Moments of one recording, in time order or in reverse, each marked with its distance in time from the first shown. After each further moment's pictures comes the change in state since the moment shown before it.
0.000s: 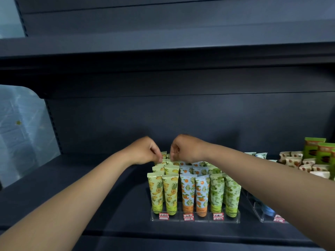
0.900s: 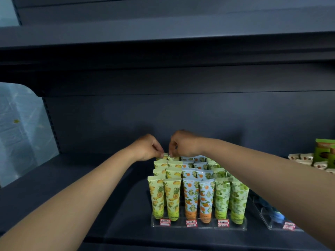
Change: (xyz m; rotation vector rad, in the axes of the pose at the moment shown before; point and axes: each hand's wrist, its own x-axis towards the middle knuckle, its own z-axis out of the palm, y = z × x) left_hand 0.033 -0.011 0.005 0.030 0.034 -0.062; right_hand 0.037 0.013 0.000 -0.011 -0.024 -0.014
